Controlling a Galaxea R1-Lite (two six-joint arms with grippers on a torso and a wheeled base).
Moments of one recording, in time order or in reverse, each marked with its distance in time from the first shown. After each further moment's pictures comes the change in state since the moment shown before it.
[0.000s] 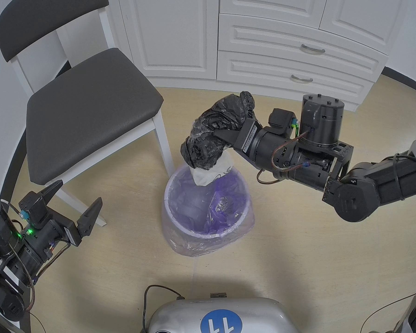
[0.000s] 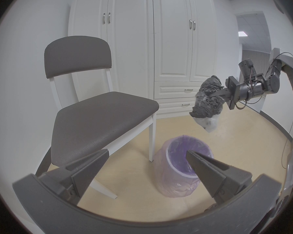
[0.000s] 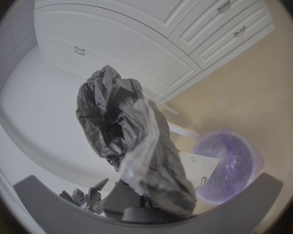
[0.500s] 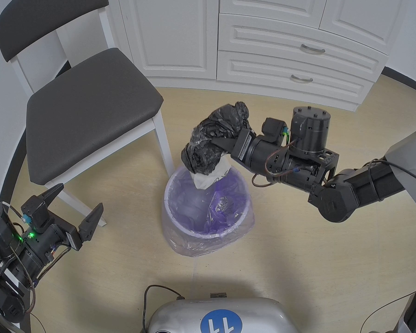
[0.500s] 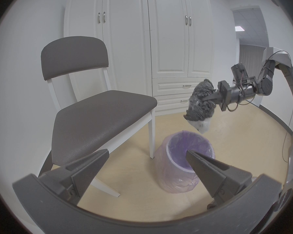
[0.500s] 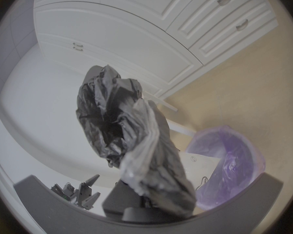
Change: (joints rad) left arm -0.002 0.006 0.018 0.000 -0.001 0.043; right arm -0.046 0.115 -0.038 -0.077 0.090 -0.021
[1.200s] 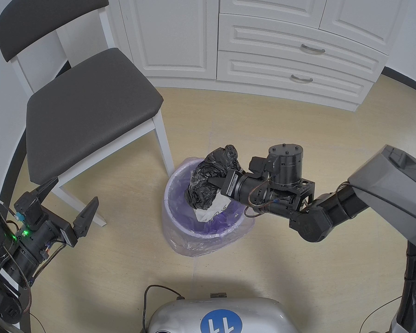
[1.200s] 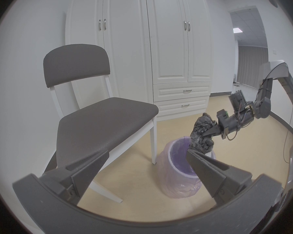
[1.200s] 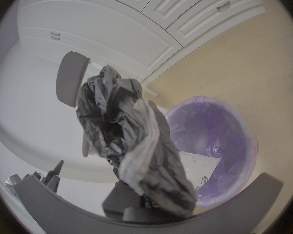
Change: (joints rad) left arm 0.001 -0.050 -0.006 0.000 0.001 0.013; right arm 0.006 0.156 0.036 -0.010 -0.056 0.003
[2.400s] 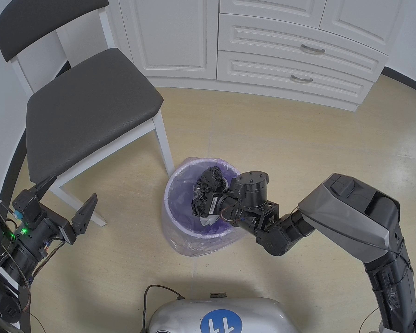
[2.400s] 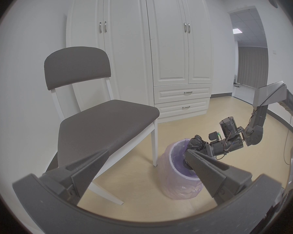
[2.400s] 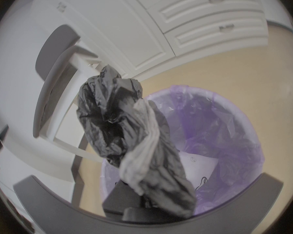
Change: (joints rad) left arm 0.003 -0.009 -0.010 0.000 0.001 0.003; right arm 0.037 0.292 -0.223 -0.025 -0.285 -0.240
